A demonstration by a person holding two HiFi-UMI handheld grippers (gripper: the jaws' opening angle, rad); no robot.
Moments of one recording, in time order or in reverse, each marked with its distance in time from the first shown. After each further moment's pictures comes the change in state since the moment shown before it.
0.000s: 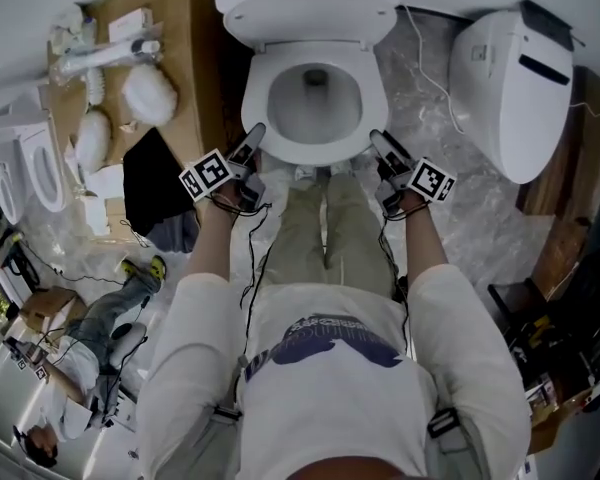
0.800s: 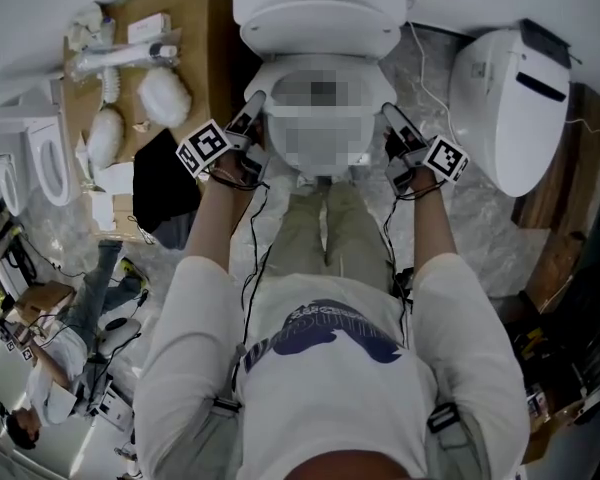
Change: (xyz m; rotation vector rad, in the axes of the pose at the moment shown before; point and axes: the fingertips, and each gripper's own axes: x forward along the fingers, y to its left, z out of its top) left arm 0.016 -0.070 0.085 -0.029 -0.132 -0.072; right arm 0.030 0.067 0.085 -0.029 -0.041 0.096
